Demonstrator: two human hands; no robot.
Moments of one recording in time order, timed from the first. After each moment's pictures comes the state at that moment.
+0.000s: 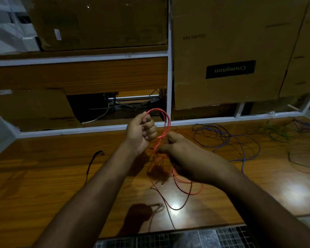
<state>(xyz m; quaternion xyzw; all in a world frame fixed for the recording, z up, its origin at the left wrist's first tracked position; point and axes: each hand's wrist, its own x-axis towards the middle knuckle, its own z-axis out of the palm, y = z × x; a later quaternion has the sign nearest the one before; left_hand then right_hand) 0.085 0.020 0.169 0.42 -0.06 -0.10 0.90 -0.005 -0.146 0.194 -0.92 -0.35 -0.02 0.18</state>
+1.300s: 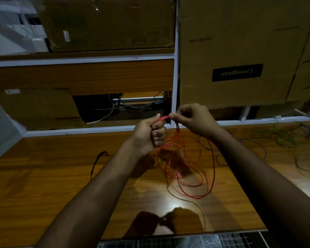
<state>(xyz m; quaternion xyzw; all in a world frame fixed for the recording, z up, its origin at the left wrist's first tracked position) 0.076 0.027 0.183 0.51 -0.08 -0.20 0.83 0.097 -0.162 0.214 -0.90 -0.23 -0.12 0.35</state>
